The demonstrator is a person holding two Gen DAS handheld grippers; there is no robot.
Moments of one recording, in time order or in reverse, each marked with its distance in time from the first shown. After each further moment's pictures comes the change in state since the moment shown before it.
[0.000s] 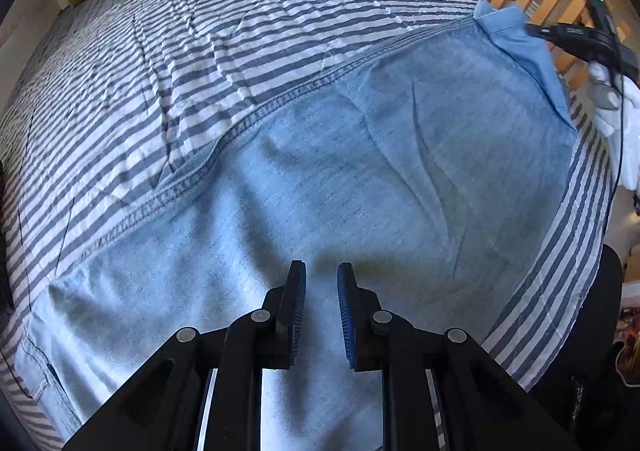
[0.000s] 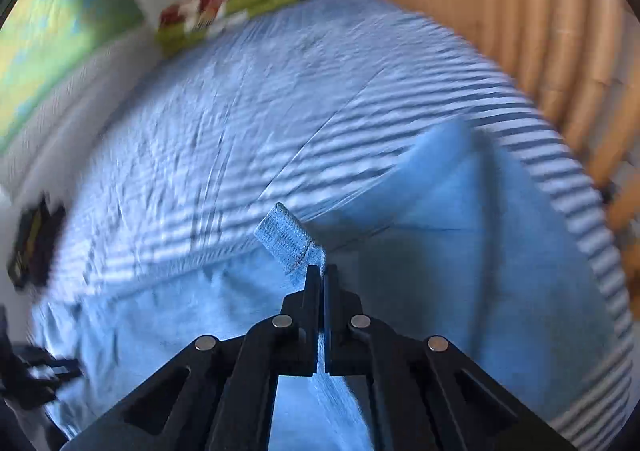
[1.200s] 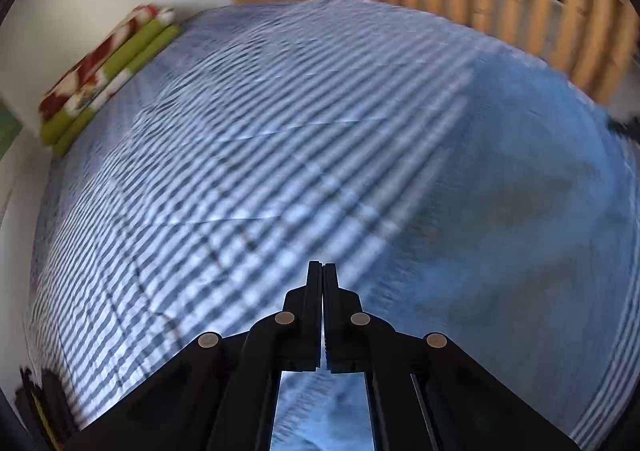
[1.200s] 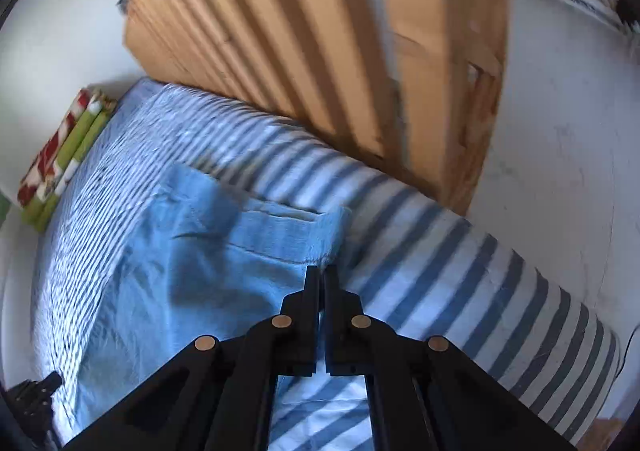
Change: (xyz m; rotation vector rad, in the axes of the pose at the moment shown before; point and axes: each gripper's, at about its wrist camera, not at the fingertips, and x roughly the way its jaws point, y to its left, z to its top) left arm 0.057 -0.089 0.215 0.258 -0.189 0.227; right arm -0.054 -0.168 -0.080 0.549 -0.070 -0.285
